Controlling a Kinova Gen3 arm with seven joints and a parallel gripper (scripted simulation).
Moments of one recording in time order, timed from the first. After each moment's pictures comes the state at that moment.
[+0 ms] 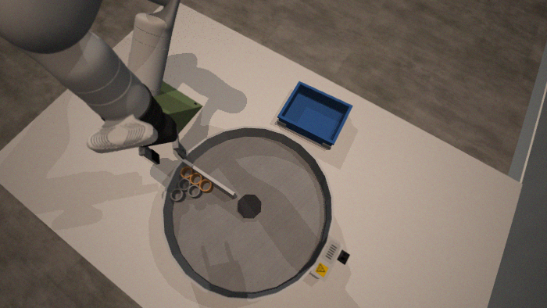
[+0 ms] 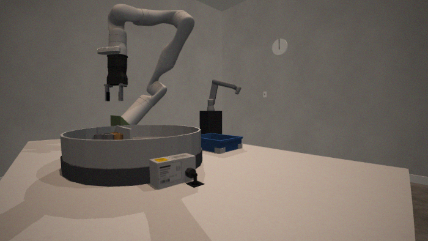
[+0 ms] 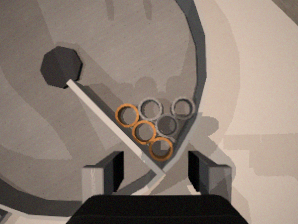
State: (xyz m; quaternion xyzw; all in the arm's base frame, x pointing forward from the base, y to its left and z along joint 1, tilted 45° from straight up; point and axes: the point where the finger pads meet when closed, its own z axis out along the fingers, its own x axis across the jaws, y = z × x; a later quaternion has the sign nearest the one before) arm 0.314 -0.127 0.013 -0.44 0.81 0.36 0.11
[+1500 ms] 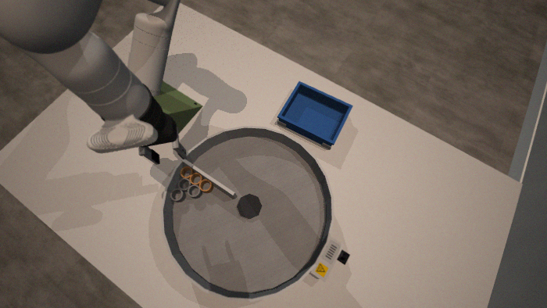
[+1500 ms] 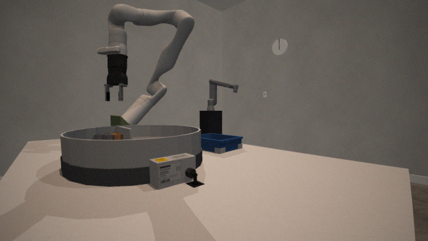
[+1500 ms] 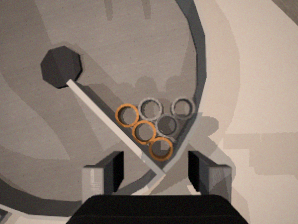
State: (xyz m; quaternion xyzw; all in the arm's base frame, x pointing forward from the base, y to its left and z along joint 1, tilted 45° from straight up) arm 0.314 -0.127 0.013 -0.44 0.81 0.36 0.11
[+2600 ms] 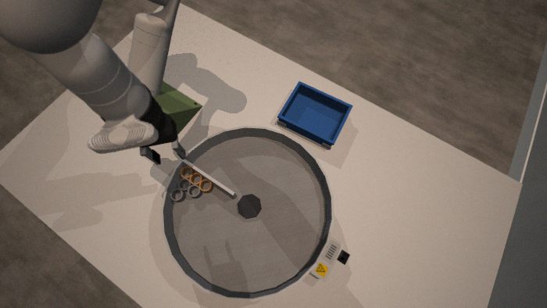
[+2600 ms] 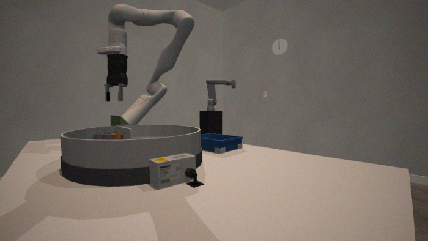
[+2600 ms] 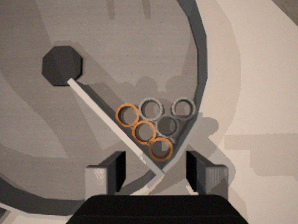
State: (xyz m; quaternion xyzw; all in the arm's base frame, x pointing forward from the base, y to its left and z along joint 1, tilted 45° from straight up) arm 0.314 -0.127 0.013 -0.45 0.81 0.36 0.11
